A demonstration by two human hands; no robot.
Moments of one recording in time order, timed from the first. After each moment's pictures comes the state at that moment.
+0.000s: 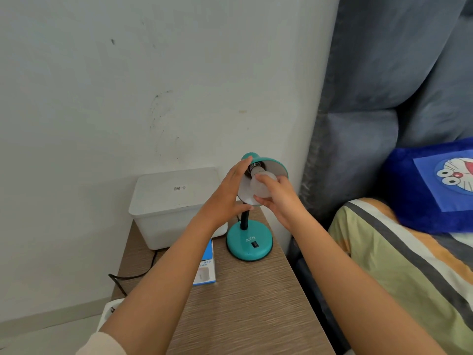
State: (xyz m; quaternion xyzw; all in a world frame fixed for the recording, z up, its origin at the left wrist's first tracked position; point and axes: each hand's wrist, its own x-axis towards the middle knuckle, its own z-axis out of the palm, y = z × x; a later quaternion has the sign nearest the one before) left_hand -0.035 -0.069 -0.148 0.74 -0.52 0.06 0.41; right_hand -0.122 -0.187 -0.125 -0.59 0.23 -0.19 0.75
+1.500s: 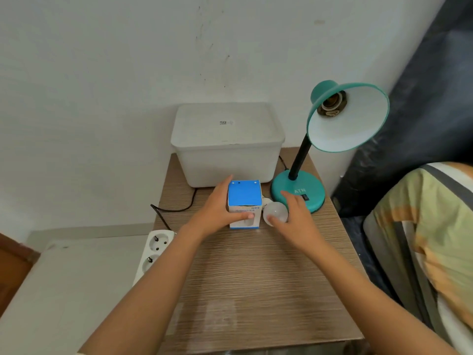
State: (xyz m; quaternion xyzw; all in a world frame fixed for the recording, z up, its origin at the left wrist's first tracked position) left_hand -0.032 0.057 -0.283 0.85 -0.24 -0.15 0.43; right_hand -0.130 -0.120 -0.288 -0.92 0.15 -0.06 0.37
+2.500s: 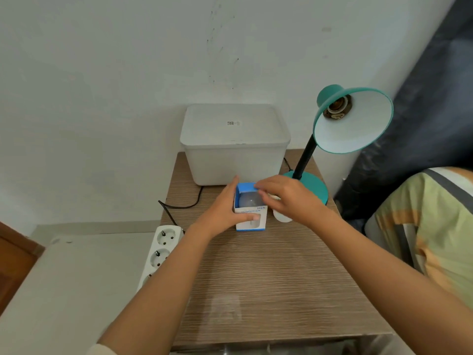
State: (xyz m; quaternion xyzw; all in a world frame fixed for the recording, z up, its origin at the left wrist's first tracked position) left_hand -0.041 0.060 -0.281 0.84 -0.24 -0.20 0.44; right_hand -0.100 -0.116 -0.234 -0.95 -0.18 -0.16 0.17
